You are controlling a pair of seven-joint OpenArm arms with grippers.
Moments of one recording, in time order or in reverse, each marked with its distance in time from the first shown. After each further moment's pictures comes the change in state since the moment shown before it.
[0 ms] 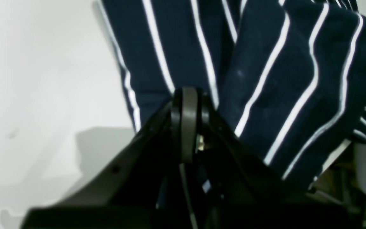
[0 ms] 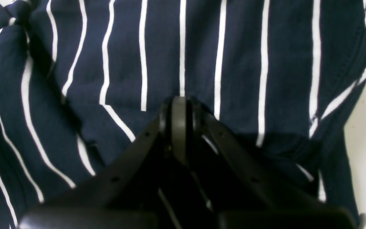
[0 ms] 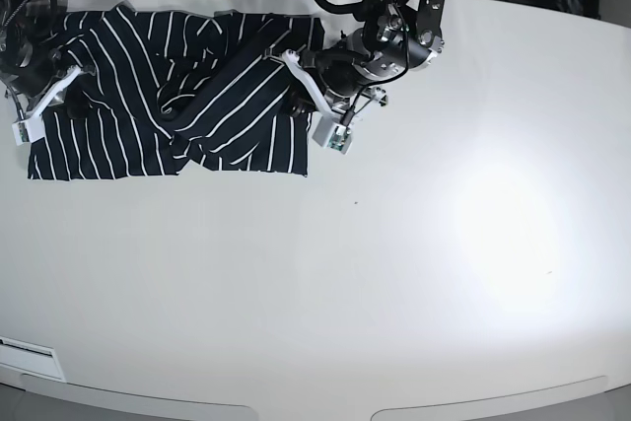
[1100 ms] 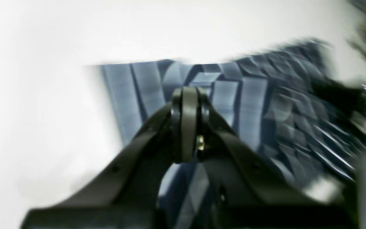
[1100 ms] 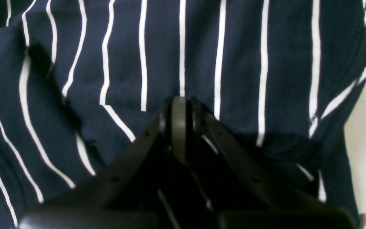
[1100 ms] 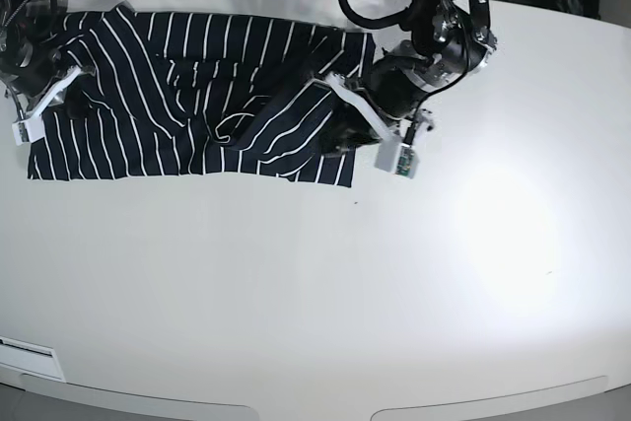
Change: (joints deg) left arm 0.0 0.0 -13.7 10.0 -5.5 -0.6 -0.2; right arm 0.0 0.0 0.0 0.0 -0.1 0.0 0.2
